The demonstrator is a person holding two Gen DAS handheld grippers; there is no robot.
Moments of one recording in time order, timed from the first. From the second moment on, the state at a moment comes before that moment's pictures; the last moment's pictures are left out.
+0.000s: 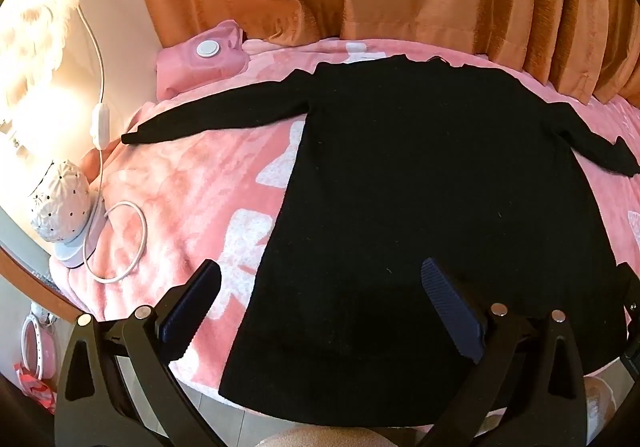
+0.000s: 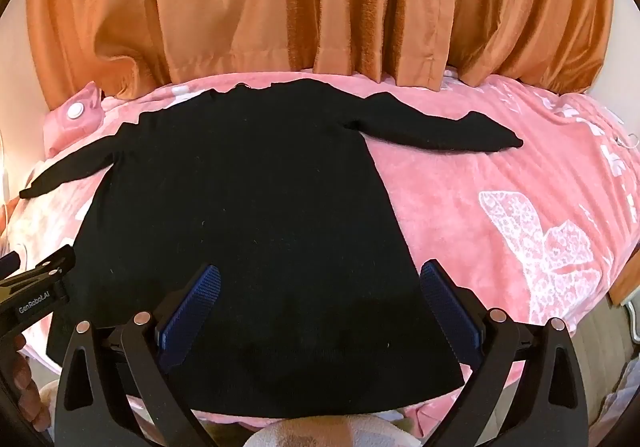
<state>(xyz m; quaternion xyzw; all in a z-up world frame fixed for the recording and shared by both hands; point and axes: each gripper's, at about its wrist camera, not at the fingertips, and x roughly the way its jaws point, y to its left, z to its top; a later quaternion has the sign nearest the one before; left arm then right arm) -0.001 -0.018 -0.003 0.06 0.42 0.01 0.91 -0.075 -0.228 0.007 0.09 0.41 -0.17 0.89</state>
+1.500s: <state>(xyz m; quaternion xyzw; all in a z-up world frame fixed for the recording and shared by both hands) -0.021 -0.040 -0.001 0.09 0.39 0.01 0.92 -0.092 -0.229 0.007 0.10 0.42 -0.17 0.89</state>
